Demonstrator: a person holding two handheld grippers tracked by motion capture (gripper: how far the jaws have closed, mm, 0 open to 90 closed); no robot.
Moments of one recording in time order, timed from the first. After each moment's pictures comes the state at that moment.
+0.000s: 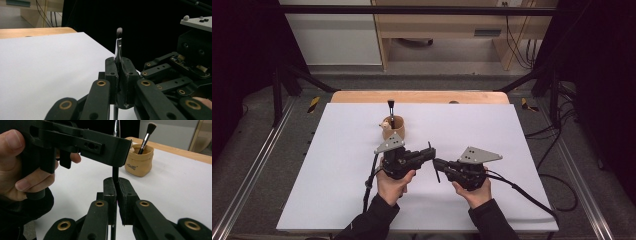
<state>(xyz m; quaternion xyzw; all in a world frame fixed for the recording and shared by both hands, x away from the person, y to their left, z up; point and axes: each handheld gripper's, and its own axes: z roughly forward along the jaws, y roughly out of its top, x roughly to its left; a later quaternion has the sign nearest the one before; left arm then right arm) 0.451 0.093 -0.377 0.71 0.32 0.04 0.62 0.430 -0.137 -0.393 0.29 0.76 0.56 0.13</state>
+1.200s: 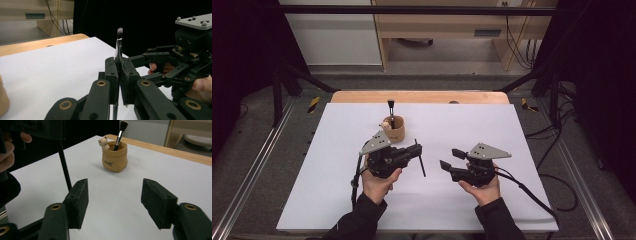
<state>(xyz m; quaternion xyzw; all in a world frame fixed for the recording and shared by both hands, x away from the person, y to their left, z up) 0.444 0.126 -0.359 0.73 0.31 0.10 0.61 0.435 -0.157 -0.391 0.34 0.75 0.53 0.17</state>
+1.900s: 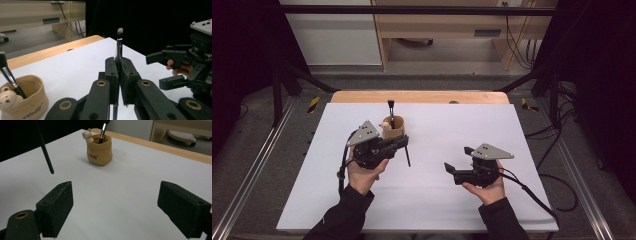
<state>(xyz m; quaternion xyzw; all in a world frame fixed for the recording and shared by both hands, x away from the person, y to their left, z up) 0.455 0.152 -0.337 0.74 0.31 0.15 0.58 0.435 -0.167 -0.394 0.37 0.76 0.50 0.20</state>
